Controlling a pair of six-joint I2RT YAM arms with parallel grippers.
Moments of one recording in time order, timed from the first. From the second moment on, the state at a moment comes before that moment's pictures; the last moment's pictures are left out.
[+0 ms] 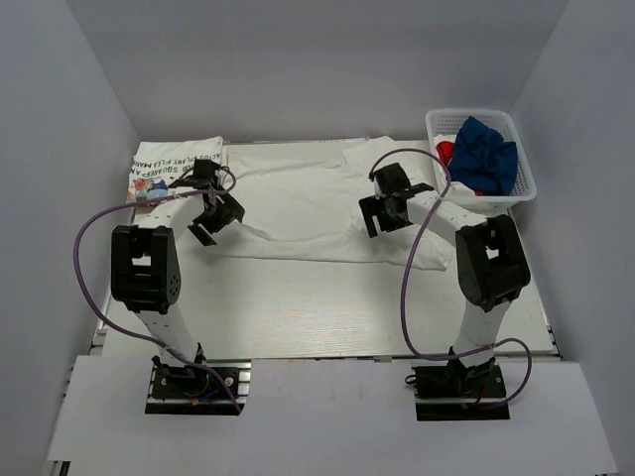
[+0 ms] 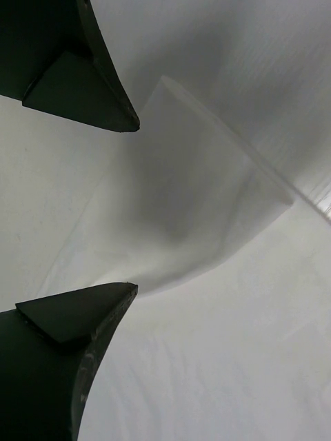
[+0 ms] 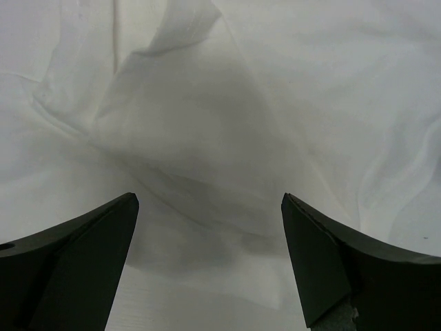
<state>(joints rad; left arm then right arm) -0.08 1.80 1.33 -0.71 -0.15 -0.81 0.41 1.85 1.30 -0.52 0.12 0.02</state>
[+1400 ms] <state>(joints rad) -0.09 1.90 1.28 -0.61 -0.13 -0.77 0.37 1.81 1.34 -0.33 0.14 -0.13</state>
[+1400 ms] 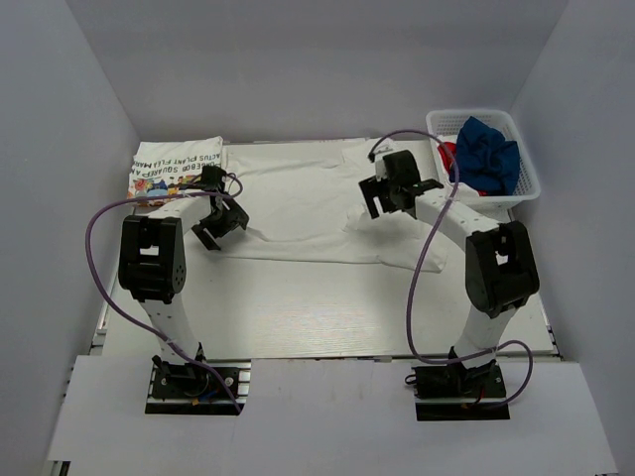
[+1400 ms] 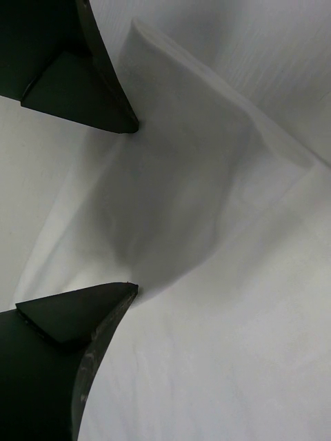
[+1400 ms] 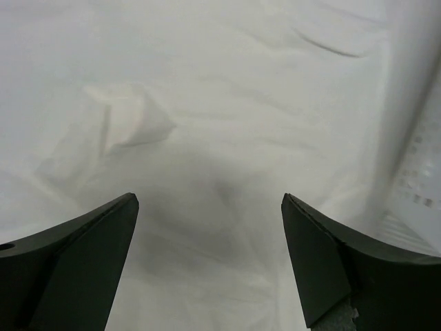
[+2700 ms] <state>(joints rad) -0.09 1.90 1.28 -0.66 -0.22 -0.76 0.48 1.99 1.33 -0.27 0.20 -0.15</state>
